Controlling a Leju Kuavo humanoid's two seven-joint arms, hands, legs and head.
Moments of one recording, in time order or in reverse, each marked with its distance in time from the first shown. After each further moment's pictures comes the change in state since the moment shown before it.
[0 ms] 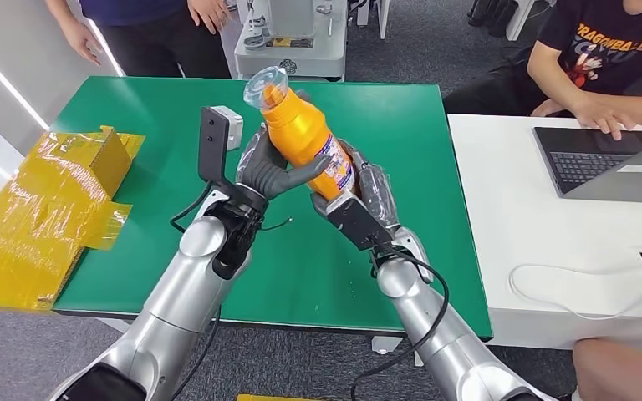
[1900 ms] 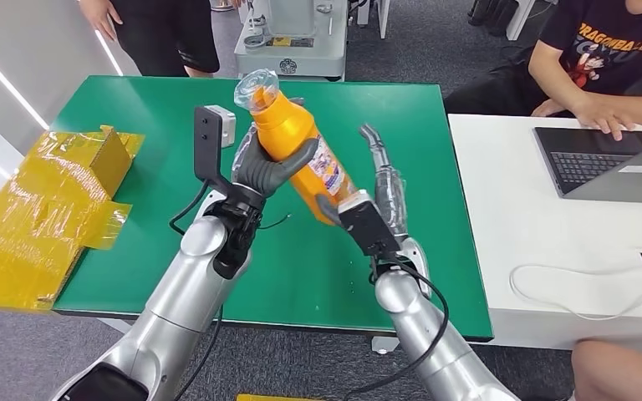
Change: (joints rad) left arm 0.011 0.012 0.031 0.021 -0.001 0.091 -0.028; right arm 0.116 -0.012 -0.030 -0.214 -0.036 -0.166 0.091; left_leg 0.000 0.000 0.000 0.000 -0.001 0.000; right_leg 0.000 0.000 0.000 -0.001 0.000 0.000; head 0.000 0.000
